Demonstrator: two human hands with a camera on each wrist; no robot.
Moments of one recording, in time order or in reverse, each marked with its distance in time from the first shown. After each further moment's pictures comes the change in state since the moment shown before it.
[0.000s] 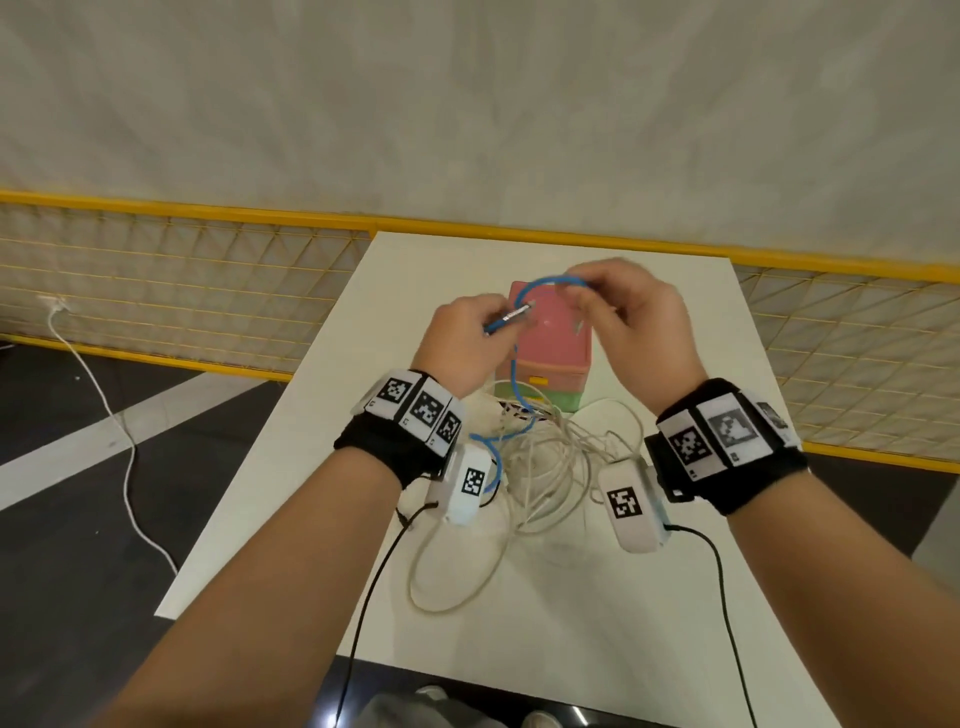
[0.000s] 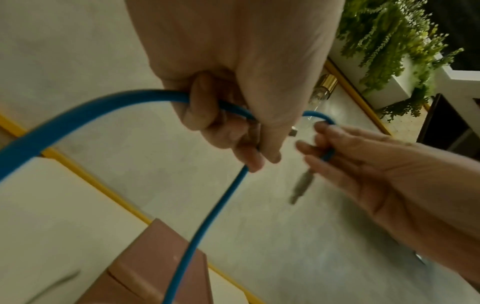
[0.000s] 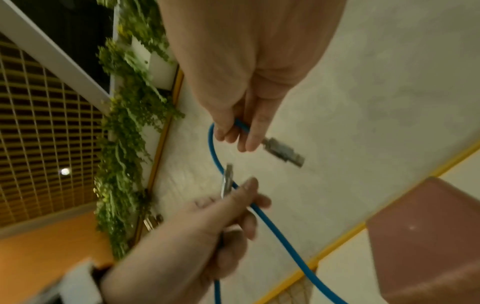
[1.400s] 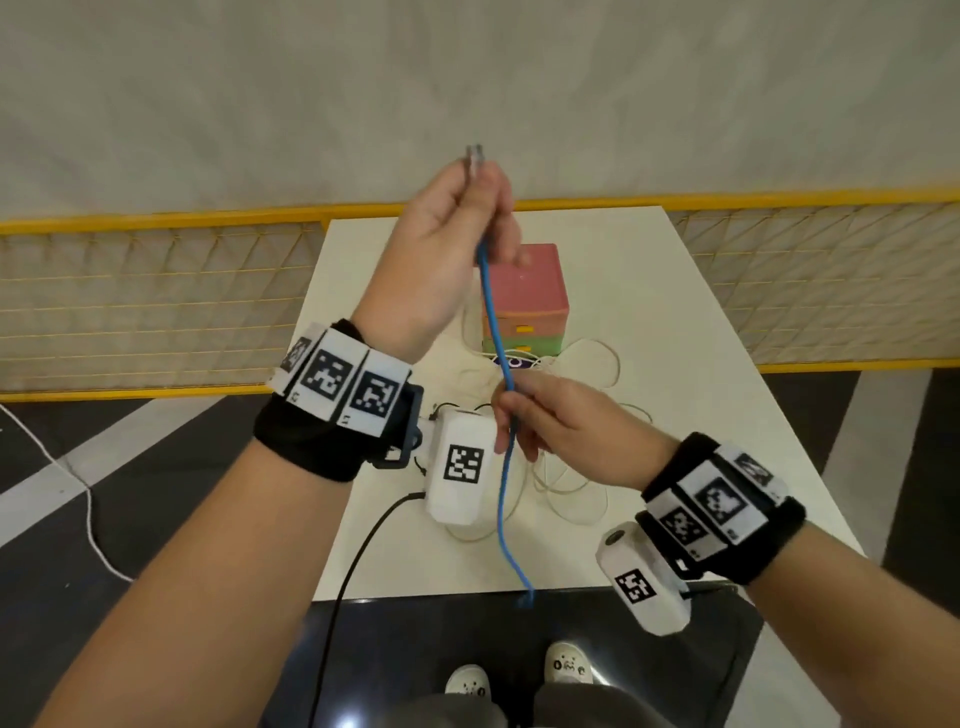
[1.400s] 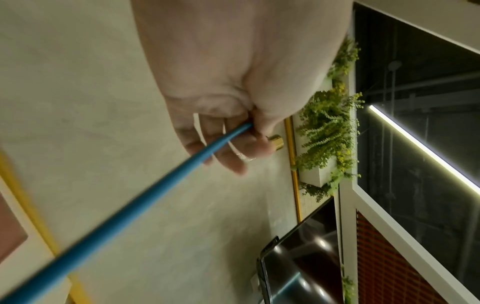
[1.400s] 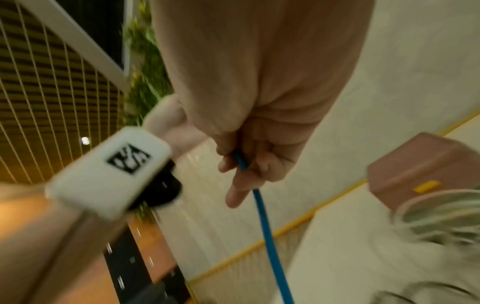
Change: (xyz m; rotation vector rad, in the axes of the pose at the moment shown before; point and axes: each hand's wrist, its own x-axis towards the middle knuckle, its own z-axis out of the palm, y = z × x) left_hand -0.069 0.079 -0.095 -0.625 -0.212 0.225; right_hand -0.130 -0.067 0.064 -0.119 -0.530 0.236
